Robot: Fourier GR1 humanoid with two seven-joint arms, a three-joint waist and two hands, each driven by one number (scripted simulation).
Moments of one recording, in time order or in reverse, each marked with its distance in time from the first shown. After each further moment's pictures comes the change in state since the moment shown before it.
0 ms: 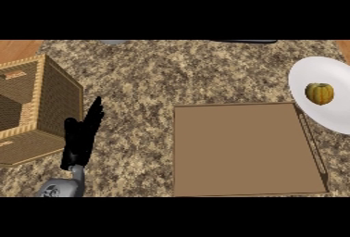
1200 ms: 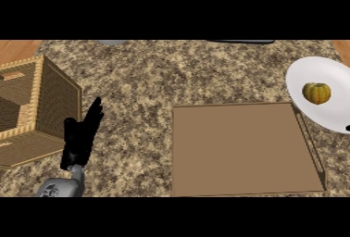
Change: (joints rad) left arm -0.003 0.007 0.004 0.018 0.011 -0.002 -0.009; right arm -0.087 0.094 0.065 -0.025 0.052 0.043 0.019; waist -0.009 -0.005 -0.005
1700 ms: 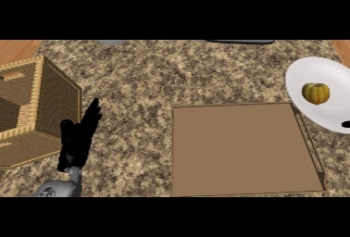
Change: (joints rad) left arm 0.016 0.011 -0.001 -0.018 0.005 -0.001 0.002; right arm -0.029 0.016 -0.002 -0.003 -0.002 0.046 0.016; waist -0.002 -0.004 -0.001
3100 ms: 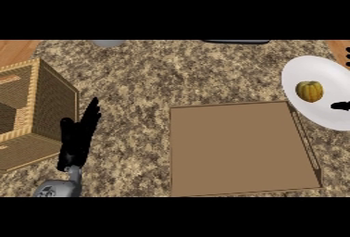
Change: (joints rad) left arm -0.006 0.006 -0.008 -0.010 0.002 0.020 0.023; right arm -0.156 0.004 0.098 0.034 0.145 -0.103 0.062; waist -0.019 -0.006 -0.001
